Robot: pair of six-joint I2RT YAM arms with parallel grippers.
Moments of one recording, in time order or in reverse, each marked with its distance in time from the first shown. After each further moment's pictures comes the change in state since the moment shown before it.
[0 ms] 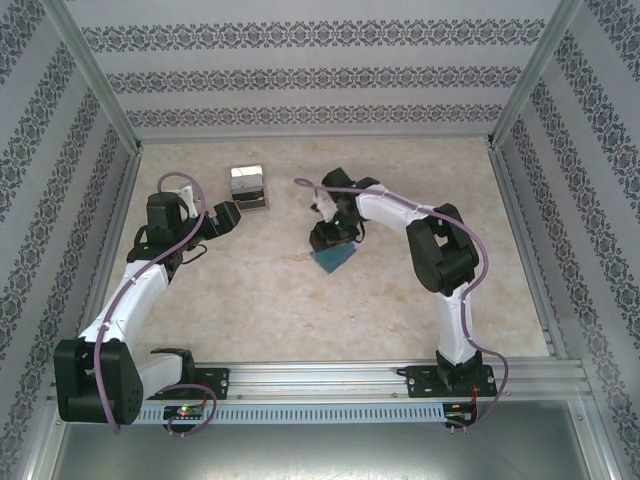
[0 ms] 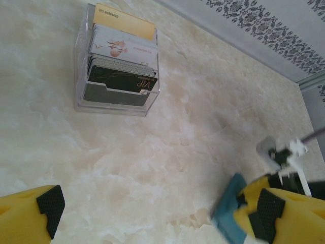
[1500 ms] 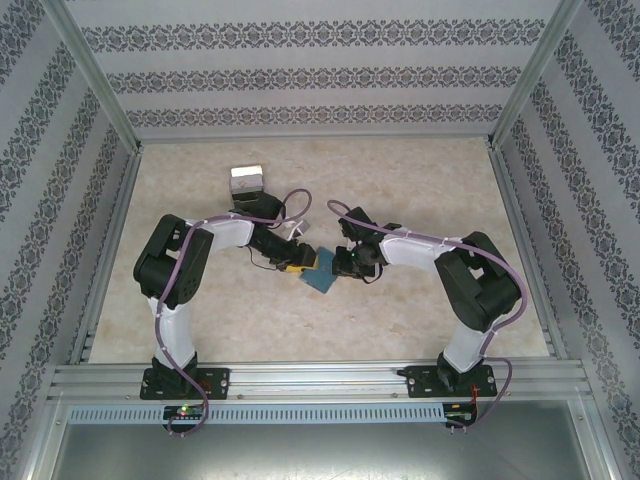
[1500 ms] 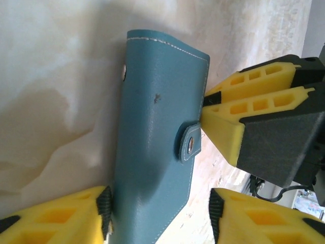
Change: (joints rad) left arm -0.423 0.805 0.395 -0.264 0.478 0.190; right arm 0.046 -0.321 -0.570 0.404 0.150 0.613
